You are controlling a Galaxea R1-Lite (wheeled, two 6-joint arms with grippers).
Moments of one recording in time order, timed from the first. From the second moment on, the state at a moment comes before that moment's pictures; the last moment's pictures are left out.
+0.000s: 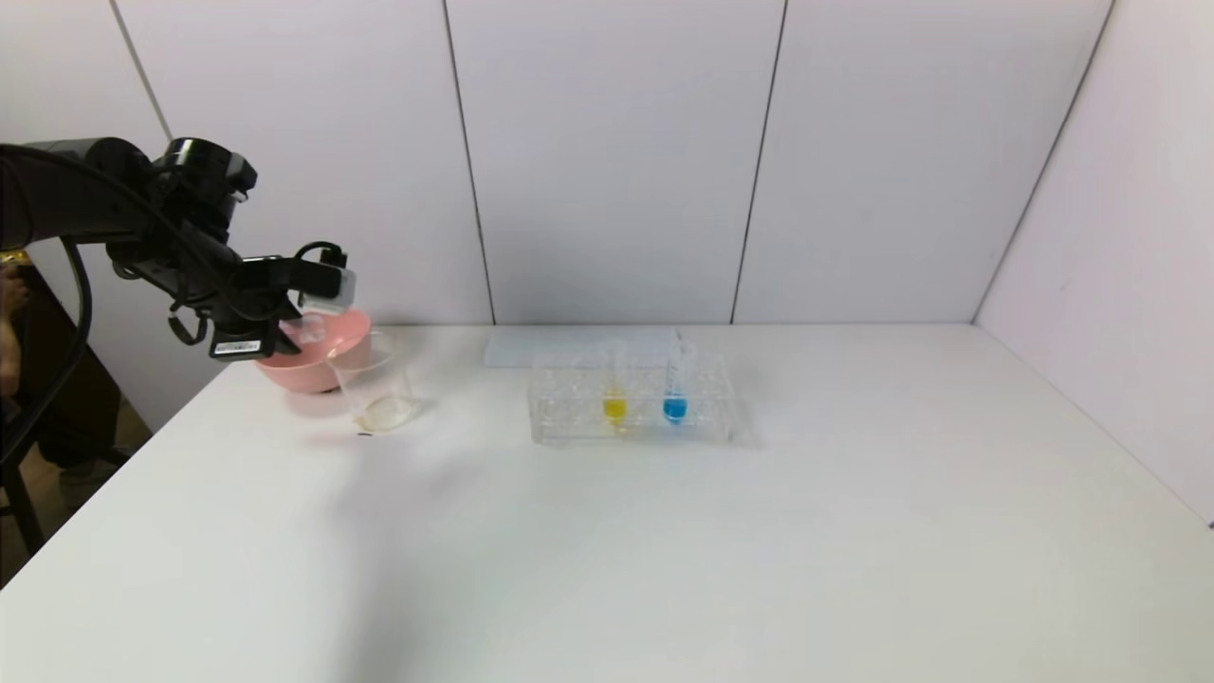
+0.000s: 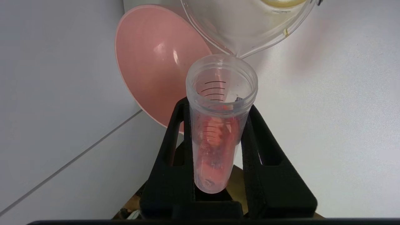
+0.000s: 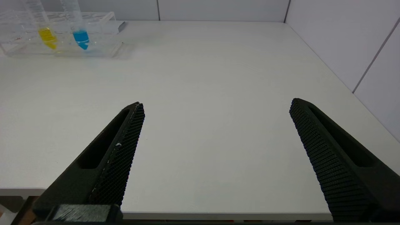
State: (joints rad) left arm 0.09 2.12 -1.99 0.76 -0.04 1.51; right arm 0.00 0.00 0.00 0.00 0.00 0.00
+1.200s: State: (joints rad) left arm 0.02 2.14 -1.99 0.71 0.18 1.54; right arm 0.00 0.00 0.00 0.00 0.00 0.00
